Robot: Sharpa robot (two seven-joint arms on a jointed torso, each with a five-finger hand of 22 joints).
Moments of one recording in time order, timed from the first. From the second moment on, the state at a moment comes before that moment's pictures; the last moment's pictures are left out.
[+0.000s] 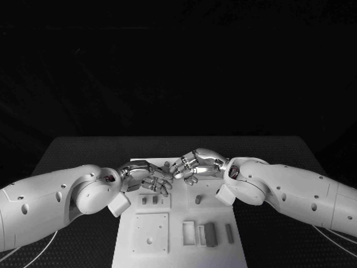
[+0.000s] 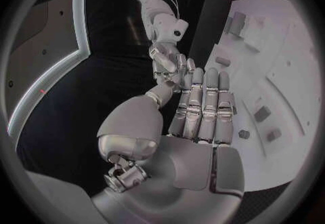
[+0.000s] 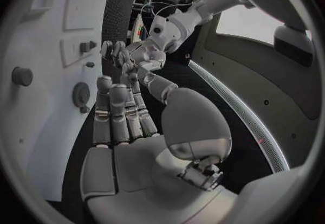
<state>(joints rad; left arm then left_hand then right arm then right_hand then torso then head) 1.31 -0.72 -0.18 1.39 -0.19 0.15 0.01 1.02 0.15 0.51 -0.29 0.05 0.93 0.13 0.35 0.48 1.21 0.10 0.10 0.20 0.90 0.09 0.63 0.50 0.01 0.88 0.00 0.07 0.98 1.11 -0.72 0.07 1.41 -0.66 0.02 0.21 1.17 -0.01 0.57 -0.30 0.05 0.85 0.18 0.25 0.53 1.09 0.13 0.10 0.24 1.06 0.02 1.38 0.62 0.25 0.93 0.08 0.84 1.31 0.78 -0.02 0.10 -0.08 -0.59</state>
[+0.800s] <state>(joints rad) 1.31 -0.72 -0.18 1.39 -0.19 0.15 0.01 1.02 0.15 0.52 -0.29 0.05 0.94 0.13 0.35 0.48 1.21 0.10 0.10 0.20 0.90 0.09 0.63 0.50 0.01 0.88 0.00 0.07 0.98 1.11 -0.72 0.07 1.41 -0.69 -0.01 0.21 1.19 -0.01 0.58 -0.30 0.05 0.87 0.18 0.26 0.53 1.12 0.12 0.10 0.24 1.06 0.01 1.39 0.62 0.25 0.94 0.07 0.84 1.31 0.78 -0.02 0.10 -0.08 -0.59</state>
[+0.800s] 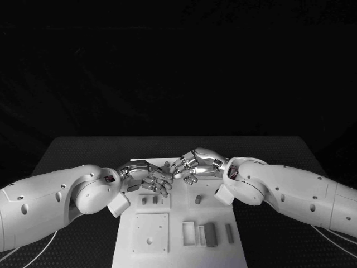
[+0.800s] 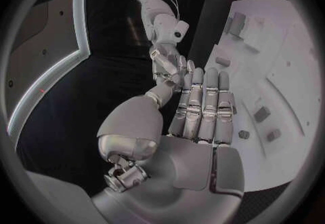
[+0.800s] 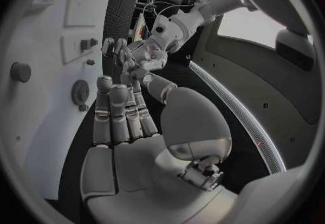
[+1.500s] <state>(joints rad) 1.31 -0.72 -0.18 1.39 -0.19 0.15 0.01 1.03 0.15 0.52 -0.29 0.05 0.94 0.13 0.35 0.48 1.21 0.10 0.10 0.20 0.90 0.09 0.63 0.50 0.01 0.88 0.00 0.07 0.99 1.11 -0.72 0.07 1.41 -0.70 -0.01 0.22 1.18 -0.05 0.53 -0.29 0.05 0.87 0.18 0.26 0.52 1.13 0.12 0.08 0.23 1.06 0.01 1.39 0.62 0.25 0.95 0.07 0.84 1.31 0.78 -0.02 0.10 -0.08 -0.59</state>
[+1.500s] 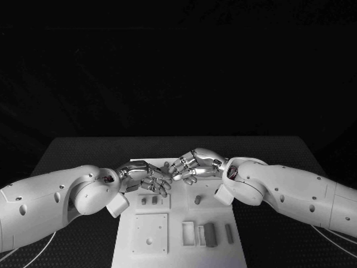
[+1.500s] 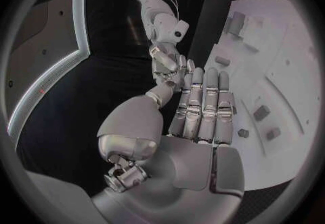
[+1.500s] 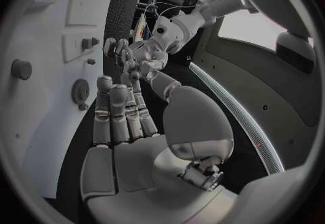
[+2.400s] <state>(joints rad) 1.31 -0.72 -0.18 1.39 -0.19 0.15 0.01 1.03 0.15 0.52 -0.29 0.04 0.94 0.13 0.35 0.48 1.22 0.10 0.10 0.20 0.90 0.09 0.63 0.51 0.01 0.88 0.00 0.08 0.99 1.11 -0.71 0.07 1.41 -0.72 -0.05 0.22 1.22 -0.02 0.61 -0.29 0.05 0.92 0.15 0.29 0.52 1.20 0.09 0.09 0.24 1.09 -0.02 1.39 0.61 0.25 0.97 0.06 0.85 1.31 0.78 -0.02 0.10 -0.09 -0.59</state>
